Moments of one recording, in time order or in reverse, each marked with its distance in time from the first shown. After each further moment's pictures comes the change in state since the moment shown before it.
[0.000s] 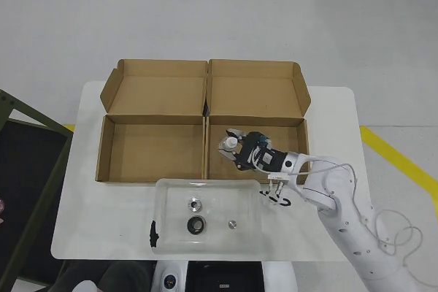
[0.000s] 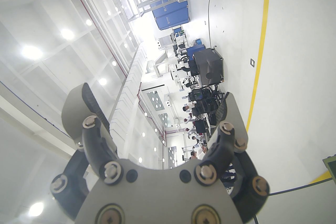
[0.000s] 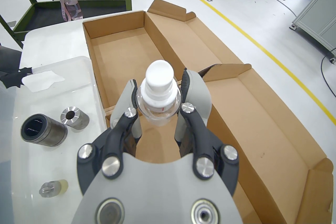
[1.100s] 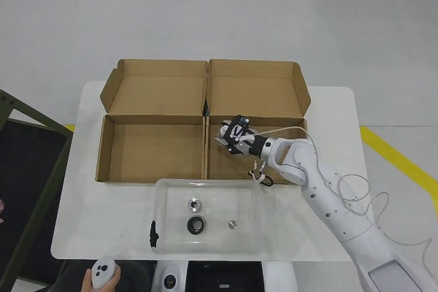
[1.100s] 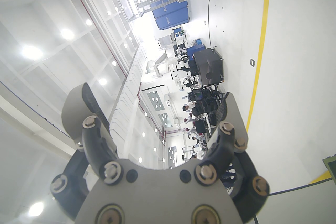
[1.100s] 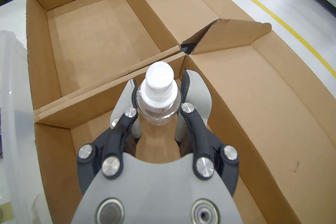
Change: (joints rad) left arm 0.000 0.000 0.000 0.000 0.000 0.000 0.000; right arm 0.240 -0.078 -0.194 0.438 -0.012 0.073 -0.081
